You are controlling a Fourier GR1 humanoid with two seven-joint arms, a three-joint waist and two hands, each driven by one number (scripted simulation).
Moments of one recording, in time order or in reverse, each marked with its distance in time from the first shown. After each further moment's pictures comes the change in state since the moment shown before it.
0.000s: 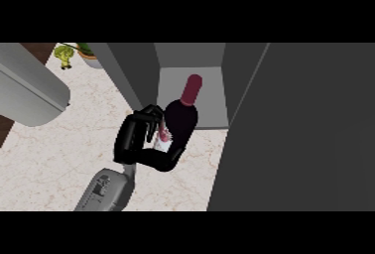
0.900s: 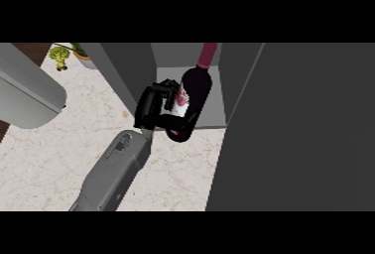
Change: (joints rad) left arm -0.365 -0.003 0.028 0.449 0.127 0.050 -0.087; right arm 0.083 -0.027 -0.032 0.004 -0.030 0.047 -0.115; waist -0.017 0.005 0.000
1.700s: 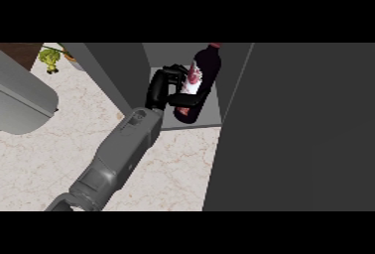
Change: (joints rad) left arm -0.297 0.000 -0.044 0.391 0.115 0.128 -0.021; right arm 0.050 0.016 0.005 0.008 -0.027 0.048 -0.098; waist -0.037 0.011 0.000
